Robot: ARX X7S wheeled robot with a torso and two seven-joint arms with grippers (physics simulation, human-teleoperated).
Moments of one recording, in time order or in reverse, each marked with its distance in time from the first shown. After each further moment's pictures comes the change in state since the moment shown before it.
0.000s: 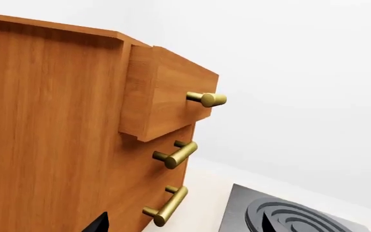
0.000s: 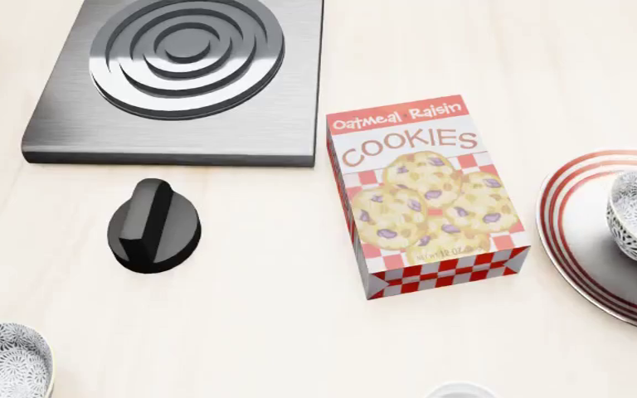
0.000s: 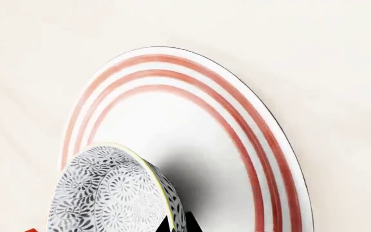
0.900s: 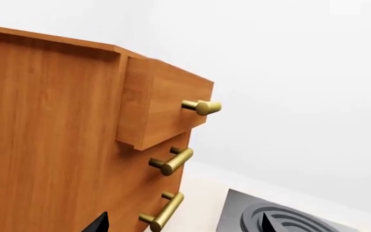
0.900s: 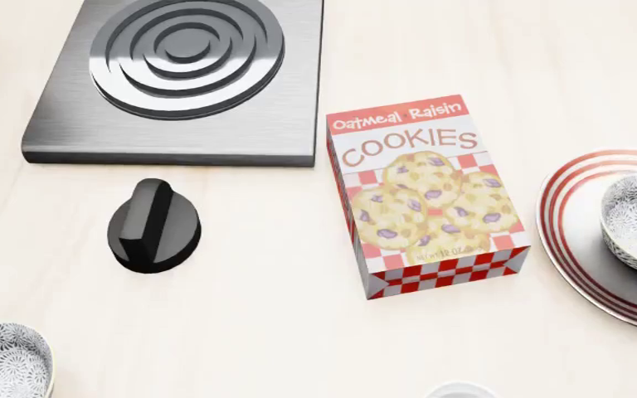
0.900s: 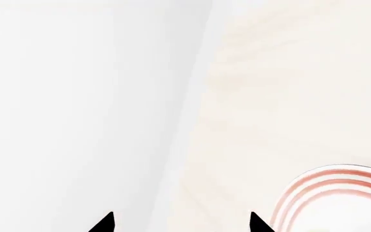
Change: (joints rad) left arm 0.016 -0.020 0.004 0.043 -0.017 -0.002 -0.014; right arm -0.147 -0.304 0.370 -1.023 0.196 0.200 -0.039
